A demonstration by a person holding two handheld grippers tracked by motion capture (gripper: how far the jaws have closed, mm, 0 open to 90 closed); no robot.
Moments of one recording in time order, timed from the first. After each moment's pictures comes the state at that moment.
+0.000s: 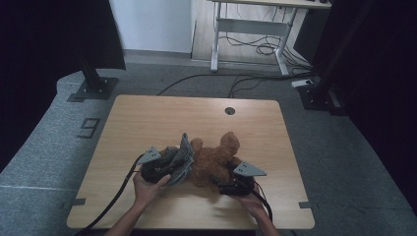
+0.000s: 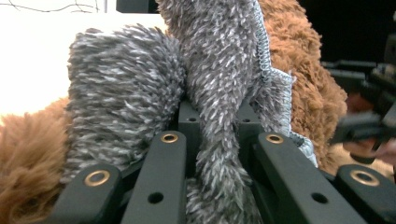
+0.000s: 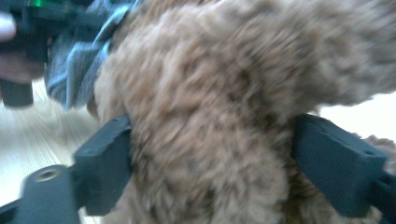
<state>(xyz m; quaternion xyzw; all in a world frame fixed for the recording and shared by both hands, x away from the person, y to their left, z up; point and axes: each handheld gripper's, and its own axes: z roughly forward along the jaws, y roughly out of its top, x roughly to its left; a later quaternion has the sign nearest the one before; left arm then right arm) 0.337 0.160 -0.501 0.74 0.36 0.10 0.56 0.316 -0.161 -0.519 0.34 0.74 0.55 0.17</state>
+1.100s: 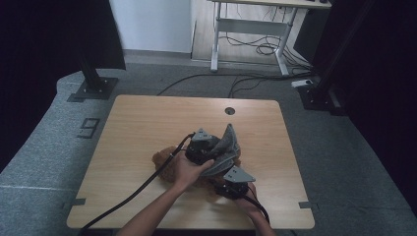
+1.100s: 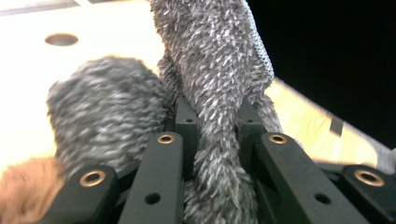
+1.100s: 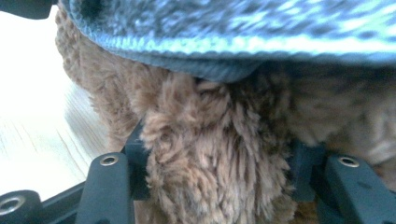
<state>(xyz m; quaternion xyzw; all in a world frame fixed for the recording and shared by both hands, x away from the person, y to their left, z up) 0.377 0.029 -0.447 0.81 0.33 0.07 0.49 0.309 -0.141 -0.533 0.30 0.78 0.49 0.24</state>
